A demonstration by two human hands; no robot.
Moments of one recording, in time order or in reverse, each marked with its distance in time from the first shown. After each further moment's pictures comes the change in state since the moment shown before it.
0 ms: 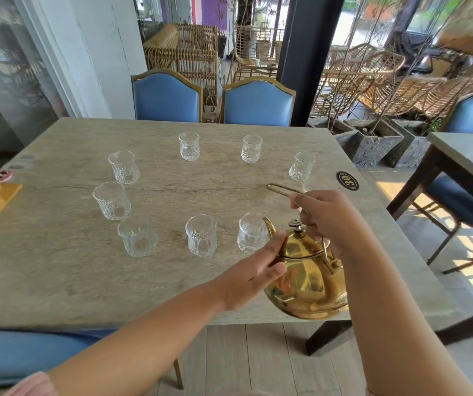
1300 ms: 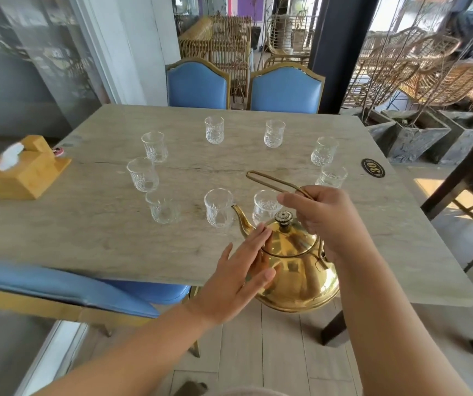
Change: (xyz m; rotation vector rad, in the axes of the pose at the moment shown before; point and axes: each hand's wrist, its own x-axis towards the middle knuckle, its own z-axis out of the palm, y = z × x) left_hand -0.075 0.010 0.052 0.221 0.397 0.005; right_hand -0.057 0.017 0.010 0.136 -0.091 -0.179
